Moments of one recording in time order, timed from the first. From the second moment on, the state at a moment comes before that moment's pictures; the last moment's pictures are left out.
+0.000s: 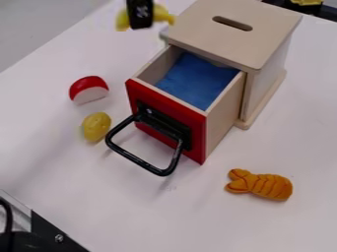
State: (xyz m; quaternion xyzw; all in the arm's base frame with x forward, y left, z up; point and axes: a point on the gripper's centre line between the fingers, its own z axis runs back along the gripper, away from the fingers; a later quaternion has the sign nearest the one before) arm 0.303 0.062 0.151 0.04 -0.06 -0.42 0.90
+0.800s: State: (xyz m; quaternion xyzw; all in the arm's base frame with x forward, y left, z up) arm 0.283 0.020 0.096 0.05 -0.02 -0.52 0.85
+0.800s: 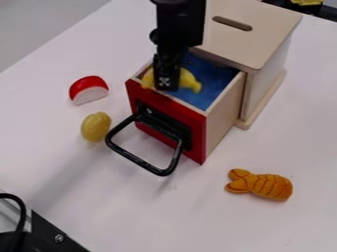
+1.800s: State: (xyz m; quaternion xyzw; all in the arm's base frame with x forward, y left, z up) arm 0.306 0.023 0.068 0.07 -0.02 -0.52 0.85
